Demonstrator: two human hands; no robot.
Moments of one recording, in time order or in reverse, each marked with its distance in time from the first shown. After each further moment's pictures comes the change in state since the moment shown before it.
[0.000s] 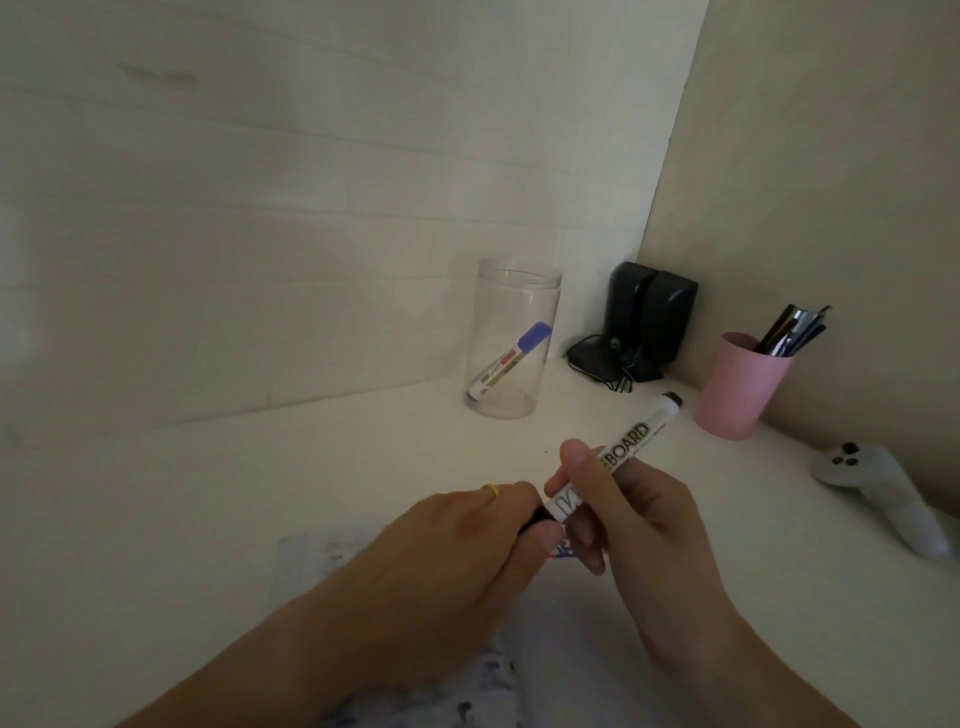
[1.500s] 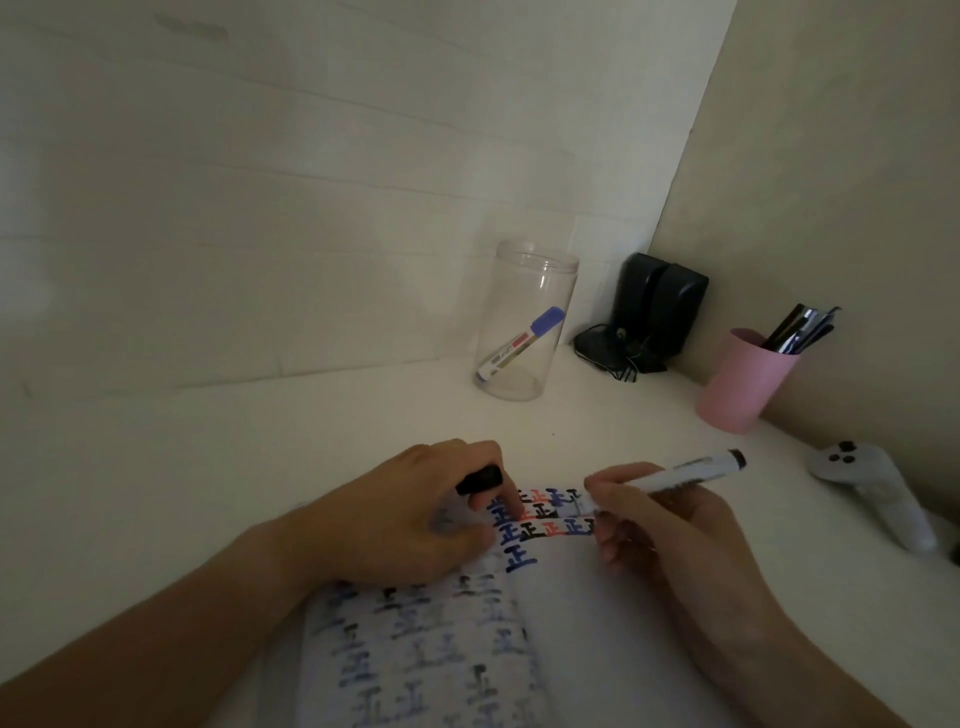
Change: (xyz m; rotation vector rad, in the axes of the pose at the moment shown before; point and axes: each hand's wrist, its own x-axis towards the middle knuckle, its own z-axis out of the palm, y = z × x) left_hand -0.010 -0.049 -0.020 -0.216 -0.185 -0.109; right_hand -0.007 0.009 -0.026 0.000 0.046 0.222
